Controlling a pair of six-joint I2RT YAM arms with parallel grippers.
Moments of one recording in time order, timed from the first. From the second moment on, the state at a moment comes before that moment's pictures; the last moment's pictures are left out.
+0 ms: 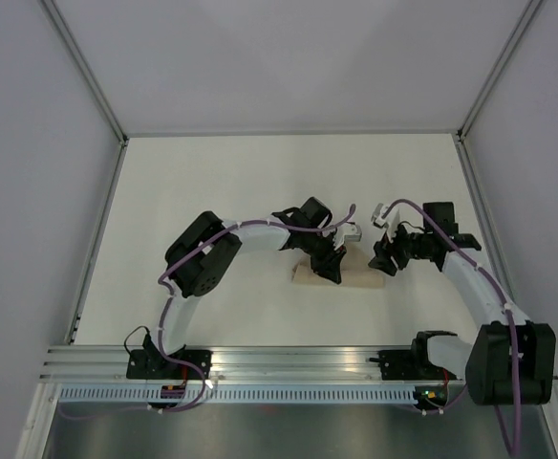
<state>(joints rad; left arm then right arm) -0.86 2.12 1.37 -0.20 0.77 0.29 -0.02 1.20 0.76 -0.62 -0.78 -0.80</state>
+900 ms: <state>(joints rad) -0.79 2.30 1.58 -0.45 1.03 0.18 0.67 1.14 0.36 -0.04 -0.15 -0.78</state>
